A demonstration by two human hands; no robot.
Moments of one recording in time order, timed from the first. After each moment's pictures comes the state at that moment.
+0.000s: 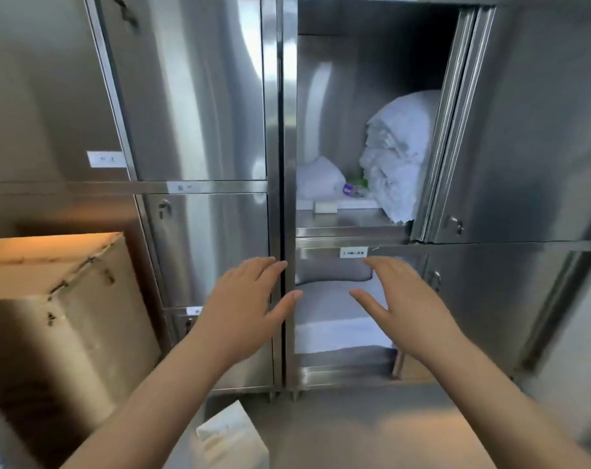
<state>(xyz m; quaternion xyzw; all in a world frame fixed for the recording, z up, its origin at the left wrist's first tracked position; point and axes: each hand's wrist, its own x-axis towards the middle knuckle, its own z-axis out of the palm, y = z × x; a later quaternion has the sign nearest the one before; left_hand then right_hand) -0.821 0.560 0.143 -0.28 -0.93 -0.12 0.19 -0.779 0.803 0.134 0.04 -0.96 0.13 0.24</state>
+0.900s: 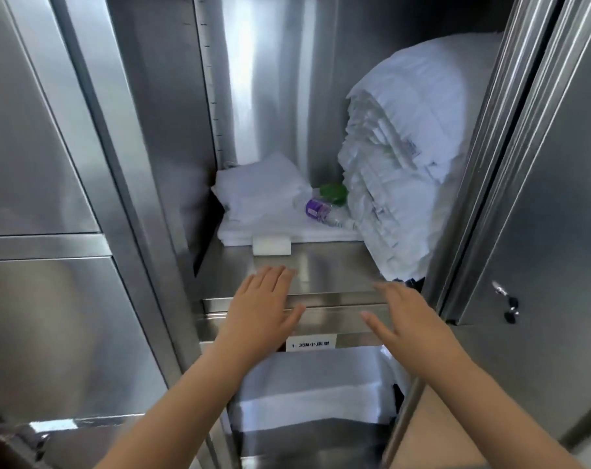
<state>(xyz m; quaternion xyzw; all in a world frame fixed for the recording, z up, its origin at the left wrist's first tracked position) -1.304 0.882 0.075 -0.28 -0.94 -0.07 0.17 -1.224 1.114 0.076 -0.01 -0.98 0.14 0.13</state>
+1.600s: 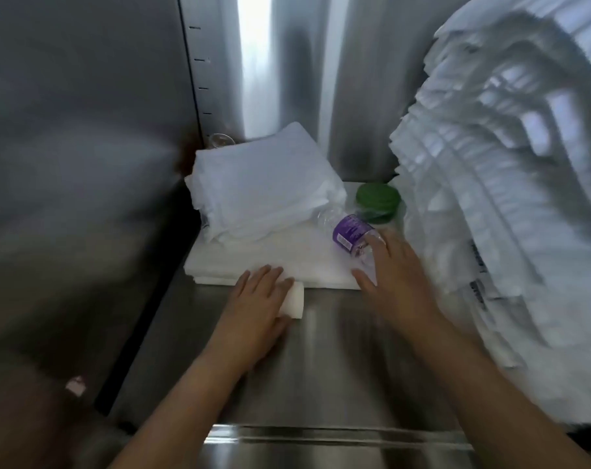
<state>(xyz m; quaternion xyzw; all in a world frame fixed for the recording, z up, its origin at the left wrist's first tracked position) -1.579 0.918 0.008 -0.26 -0.96 -0.09 0.10 -1.575 1.150 0.056 0.01 -0.98 0.08 0.16</state>
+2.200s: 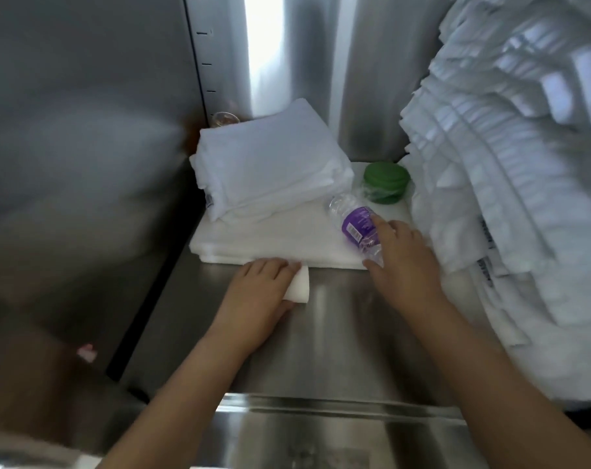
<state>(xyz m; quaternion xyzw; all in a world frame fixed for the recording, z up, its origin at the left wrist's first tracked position) -1.566 0.919 0.012 -0.27 -0.95 -0.08 0.15 -1.578 1.155 0.040 -0.03 -0.99 0.07 0.15</state>
